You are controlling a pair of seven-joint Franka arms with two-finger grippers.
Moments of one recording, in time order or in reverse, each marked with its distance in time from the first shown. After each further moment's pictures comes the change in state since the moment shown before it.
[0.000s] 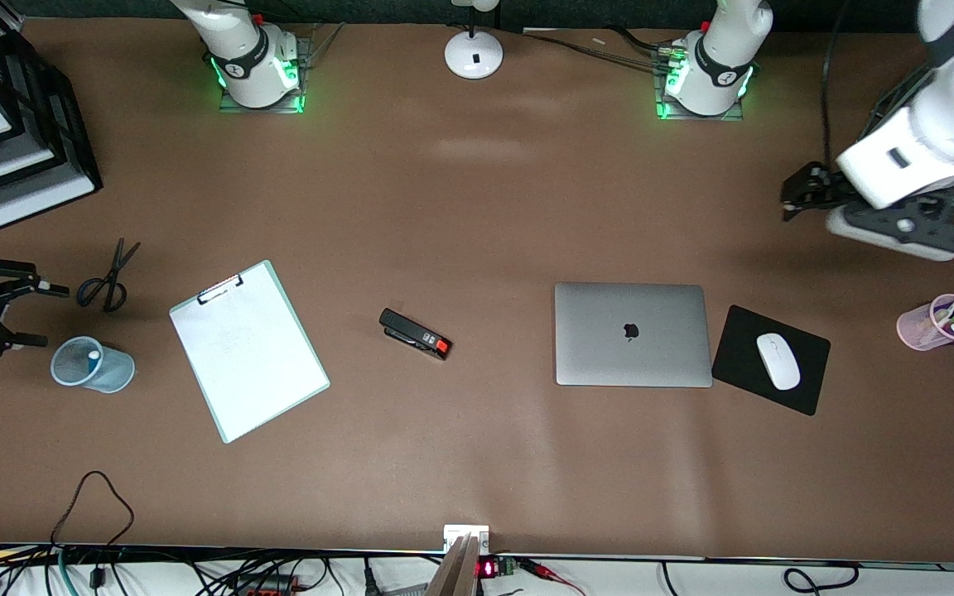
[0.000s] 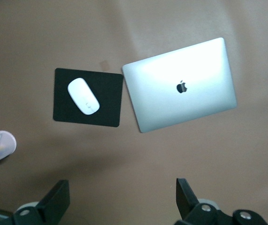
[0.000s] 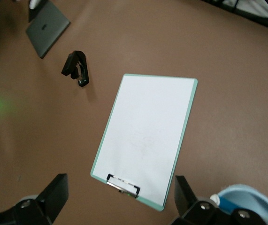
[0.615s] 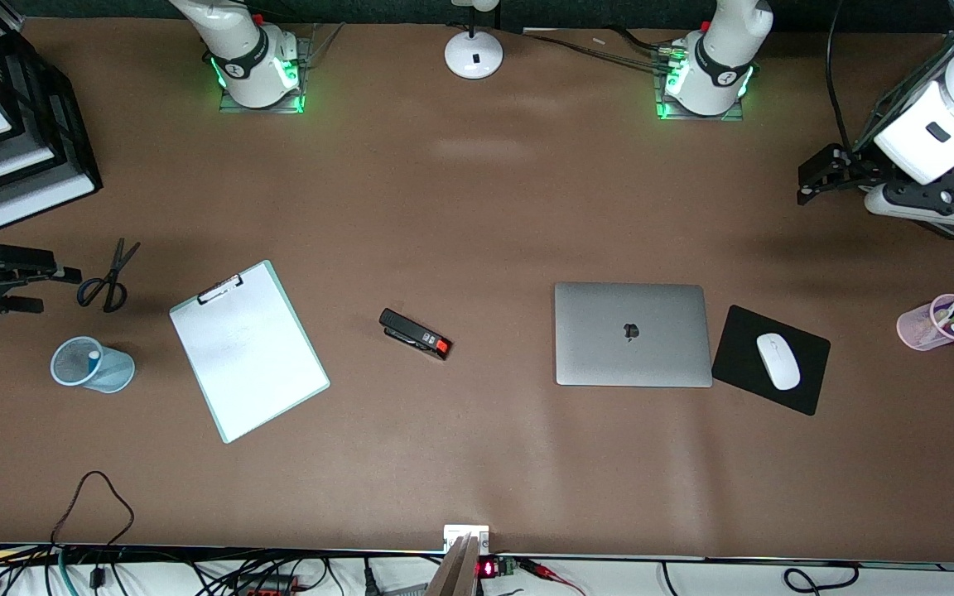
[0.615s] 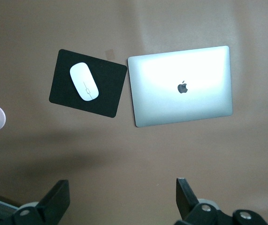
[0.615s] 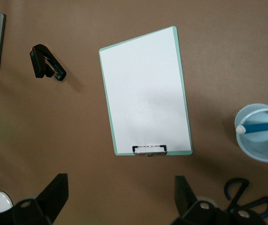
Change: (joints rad) left arm -0.093 -0.086 0.129 -0.120 -0.047 0.036 -0.108; right arm 0.142 -0.124 0.002 -0.001 -0.240 -0.061 0.577
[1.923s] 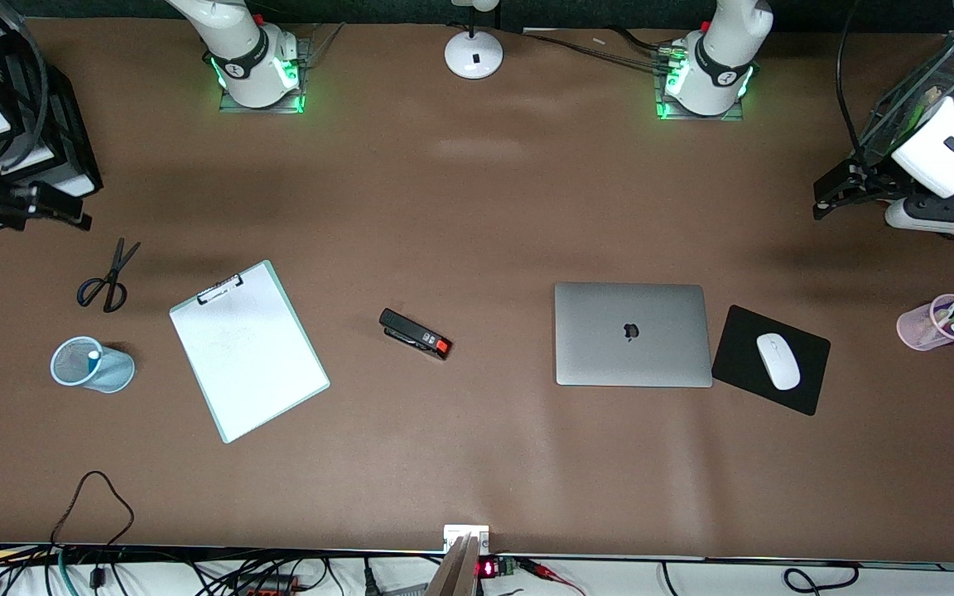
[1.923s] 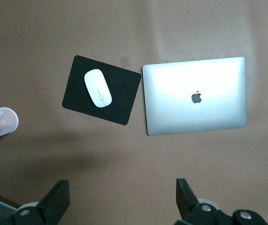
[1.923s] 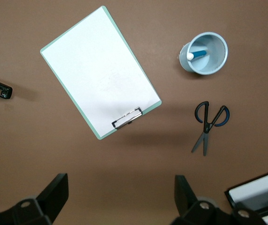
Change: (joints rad) left arm -0.033 0.004 0.060 -0.009 0.030 0.053 -0.002; right arm 0.169 -0.447 0.002 -0.437 -0.318 0.189 0.553
